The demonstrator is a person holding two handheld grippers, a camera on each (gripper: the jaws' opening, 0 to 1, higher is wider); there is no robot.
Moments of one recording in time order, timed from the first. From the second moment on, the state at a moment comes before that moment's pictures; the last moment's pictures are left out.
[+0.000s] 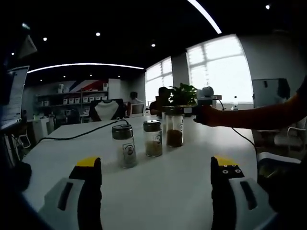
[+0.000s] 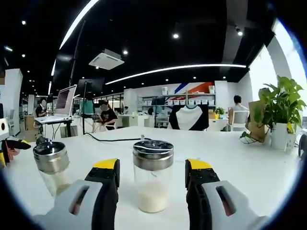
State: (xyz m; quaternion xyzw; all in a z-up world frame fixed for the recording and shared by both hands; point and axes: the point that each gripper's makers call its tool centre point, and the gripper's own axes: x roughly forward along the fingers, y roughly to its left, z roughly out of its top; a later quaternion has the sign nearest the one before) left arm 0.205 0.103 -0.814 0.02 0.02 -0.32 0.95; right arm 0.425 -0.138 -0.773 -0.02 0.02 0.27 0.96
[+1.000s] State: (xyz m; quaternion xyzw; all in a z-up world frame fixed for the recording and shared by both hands) left arm 0.241 0.088 -0.808 0.02 0.01 -0.29 0.96; right arm 0.407 -0.123 -0.748 -0.05 -0.02 0.29 0.95
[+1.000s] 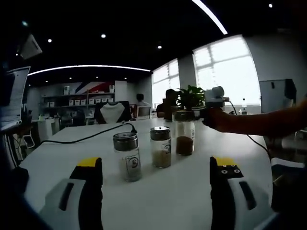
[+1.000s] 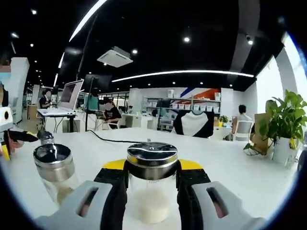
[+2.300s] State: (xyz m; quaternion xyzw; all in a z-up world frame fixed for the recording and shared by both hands) left arm 0.186 -0.004 -0.806 0.02 -0.01 -0.47 0.88; right arm 0.182 -0.035 -0.746 0.04 -0.05 0.50 0.86
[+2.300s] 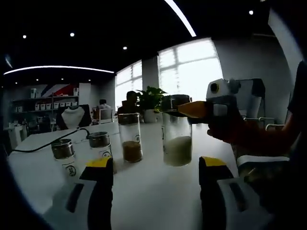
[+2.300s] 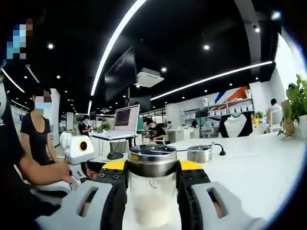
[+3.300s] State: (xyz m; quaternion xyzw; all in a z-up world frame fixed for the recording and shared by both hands) left arm 0.172 -0.008 -0.815 0.13 -0.02 -0.41 0.90; right arm 0.153 0.026 -0.758 -0.04 -0.09 0.48 0.87
